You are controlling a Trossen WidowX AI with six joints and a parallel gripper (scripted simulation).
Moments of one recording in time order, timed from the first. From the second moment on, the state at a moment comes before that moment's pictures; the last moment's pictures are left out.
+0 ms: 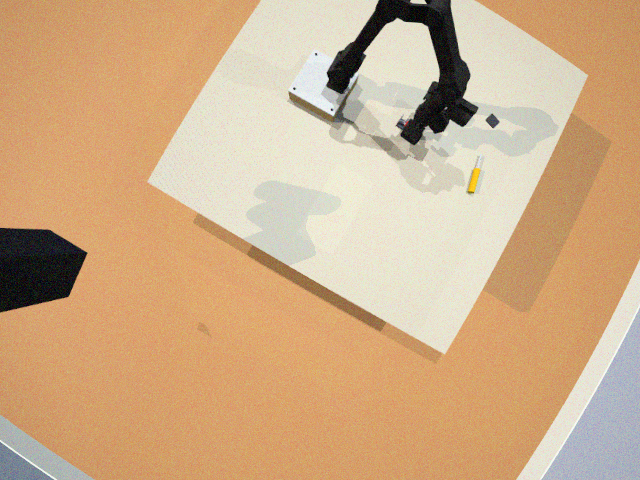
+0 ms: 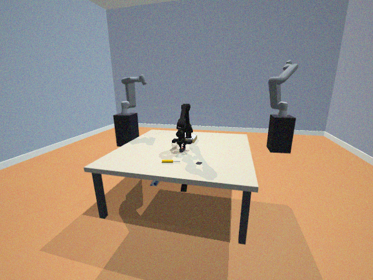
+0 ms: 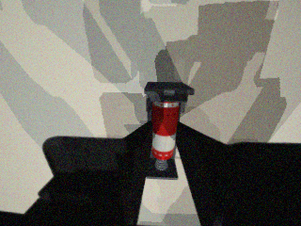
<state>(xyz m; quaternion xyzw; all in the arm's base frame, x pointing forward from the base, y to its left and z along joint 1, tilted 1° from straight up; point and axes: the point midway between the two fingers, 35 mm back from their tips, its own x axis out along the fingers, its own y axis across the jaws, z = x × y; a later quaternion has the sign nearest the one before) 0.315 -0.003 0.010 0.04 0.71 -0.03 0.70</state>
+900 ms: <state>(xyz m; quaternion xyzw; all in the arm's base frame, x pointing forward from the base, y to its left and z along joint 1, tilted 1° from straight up) 0.314 -0.003 0.012 0.04 0.71 -0.03 0.70</state>
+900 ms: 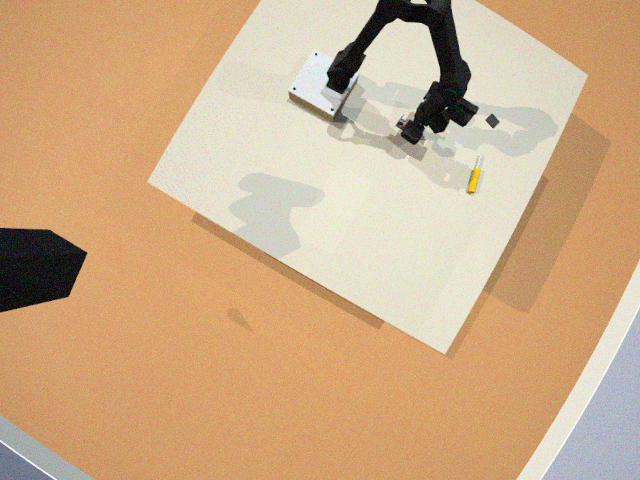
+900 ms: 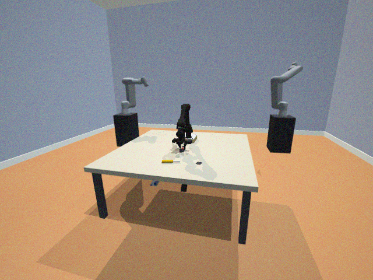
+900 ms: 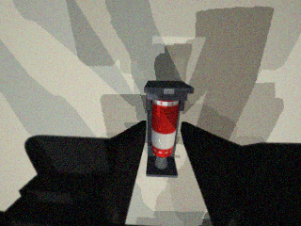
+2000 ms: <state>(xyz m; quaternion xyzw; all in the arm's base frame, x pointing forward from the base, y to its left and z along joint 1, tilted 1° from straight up) 0.313 -0.003 0.096 0.04 0.71 -0.03 0.70</state>
